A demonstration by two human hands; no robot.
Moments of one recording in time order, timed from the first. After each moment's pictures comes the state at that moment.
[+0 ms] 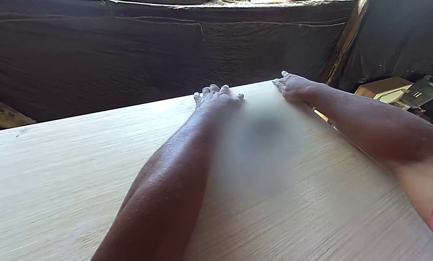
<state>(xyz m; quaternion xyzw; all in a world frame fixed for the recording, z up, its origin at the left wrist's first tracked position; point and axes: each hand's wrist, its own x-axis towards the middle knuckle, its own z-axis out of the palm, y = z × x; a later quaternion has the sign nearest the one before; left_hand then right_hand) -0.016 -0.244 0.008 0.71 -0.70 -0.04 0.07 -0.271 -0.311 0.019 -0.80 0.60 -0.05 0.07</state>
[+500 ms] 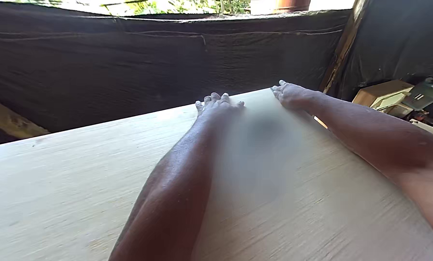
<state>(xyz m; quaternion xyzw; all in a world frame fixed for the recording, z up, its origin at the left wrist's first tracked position) -0.012 -0.249 0.005 0.72 -0.69 -0.04 0.08 -0.267 -0.307 0.020 -0.81 0.59 -0.04 0.07</state>
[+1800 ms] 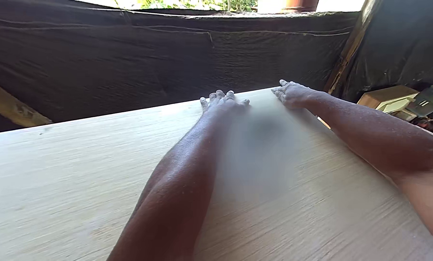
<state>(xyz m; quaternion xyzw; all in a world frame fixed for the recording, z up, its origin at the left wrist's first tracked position) -0.014 -0.248 0.005 0.72 -0.69 -0.04 0.07 -0.258 -0.307 0.021 -0.79 0.61 -0.01 0.05</state>
